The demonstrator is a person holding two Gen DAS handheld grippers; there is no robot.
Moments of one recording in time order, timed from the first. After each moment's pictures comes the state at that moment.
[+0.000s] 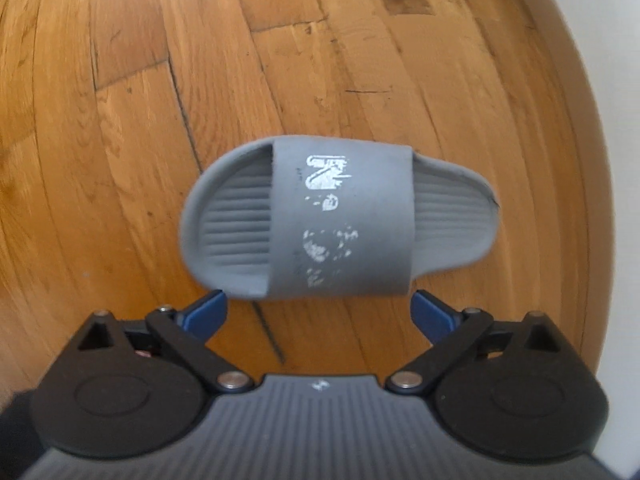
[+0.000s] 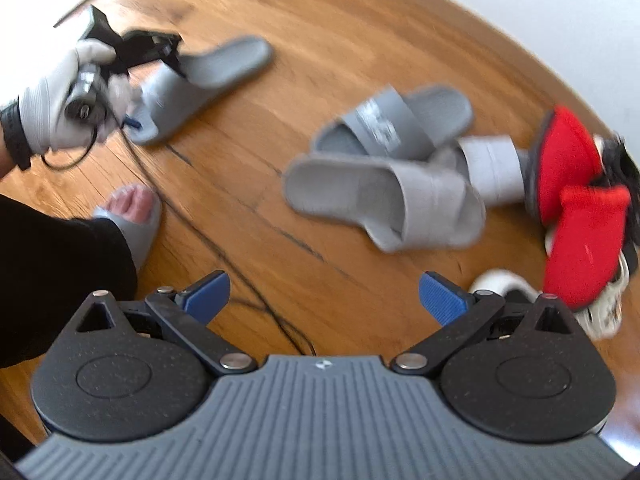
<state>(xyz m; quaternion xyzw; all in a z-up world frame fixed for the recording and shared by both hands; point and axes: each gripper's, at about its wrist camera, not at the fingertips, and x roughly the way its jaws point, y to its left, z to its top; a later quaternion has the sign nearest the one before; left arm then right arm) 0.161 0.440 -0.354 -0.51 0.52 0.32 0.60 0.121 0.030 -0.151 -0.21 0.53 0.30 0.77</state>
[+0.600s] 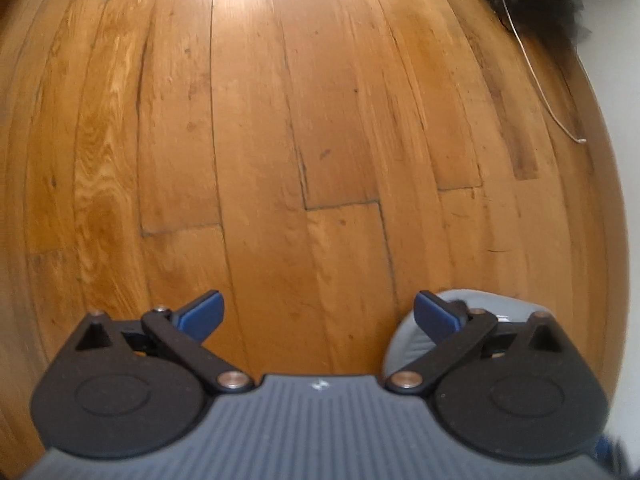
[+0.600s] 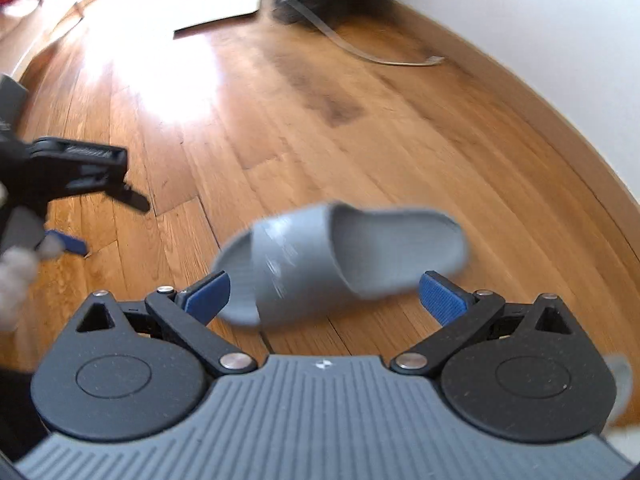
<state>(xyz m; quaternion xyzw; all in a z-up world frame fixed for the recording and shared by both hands) 0.010 0.489 -0.317 -0.50 0.44 0.44 0.60 0.172 0.325 -0.266 -0.28 0.40 0.49 0.72</state>
